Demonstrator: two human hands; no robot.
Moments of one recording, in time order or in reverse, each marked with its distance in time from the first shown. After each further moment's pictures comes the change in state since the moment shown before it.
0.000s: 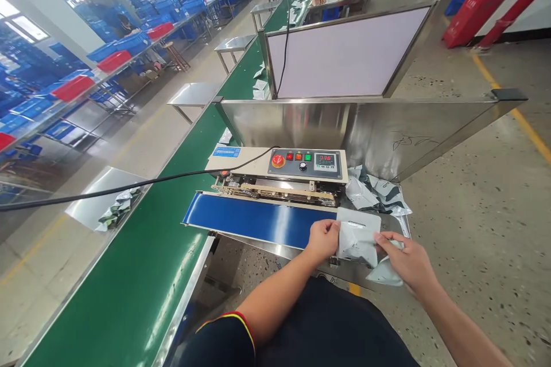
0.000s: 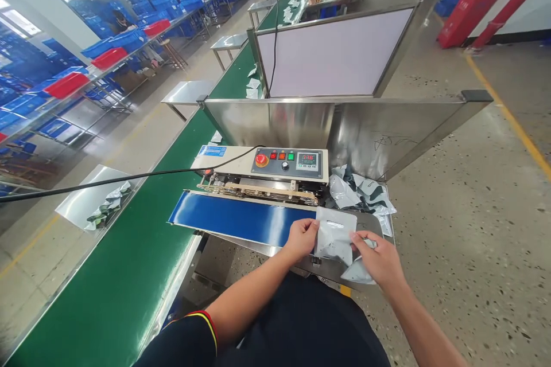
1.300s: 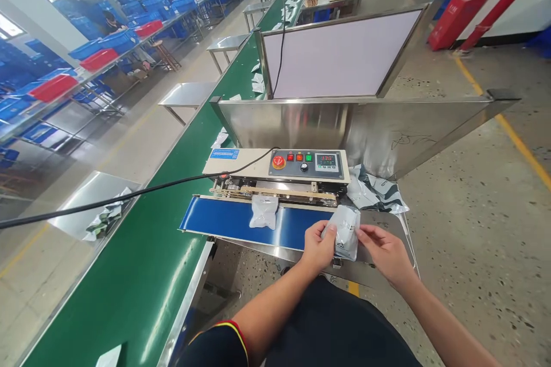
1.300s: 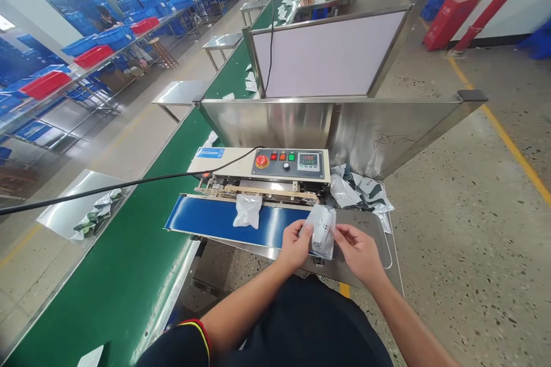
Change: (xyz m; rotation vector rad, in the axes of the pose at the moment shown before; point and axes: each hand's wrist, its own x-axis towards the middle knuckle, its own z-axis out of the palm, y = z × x) left_hand -0.036 0.036 -0.027 -0.265 0.140 0.021; right_hand -0.010 -0.013 0.042 0.262 -0.134 -0.232
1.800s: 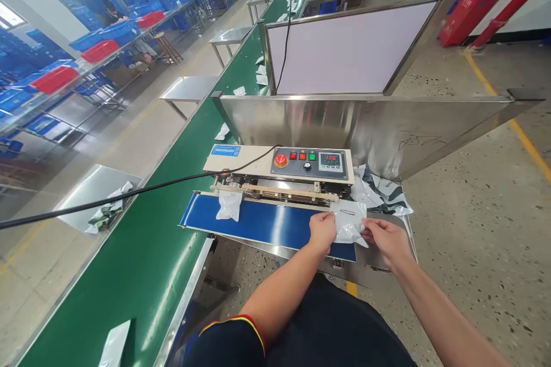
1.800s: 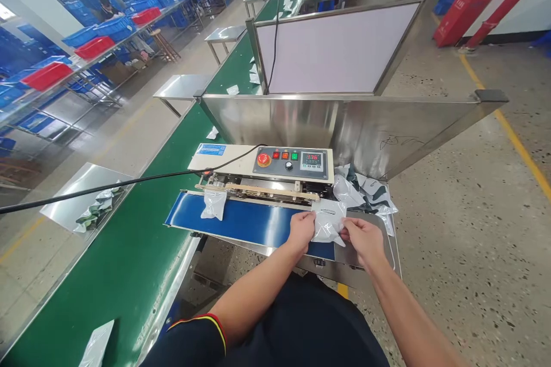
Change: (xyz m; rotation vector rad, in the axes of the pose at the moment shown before) left_hand 0.062 -0.039 0.032 -0.079 0.212 -0.310; right_hand 0.053 0.020 0.004 0.062 0.230 0.343
